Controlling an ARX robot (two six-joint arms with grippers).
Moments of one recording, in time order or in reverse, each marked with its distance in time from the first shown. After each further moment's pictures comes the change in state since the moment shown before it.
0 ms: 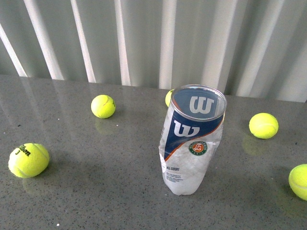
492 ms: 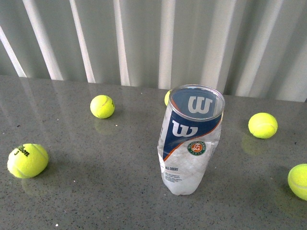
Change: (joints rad) left arm -0.189 -0.164 -0.268 0.096 -0.183 -0.022; right arm 0.000 0.000 0.000 0.000 0.001 0.000
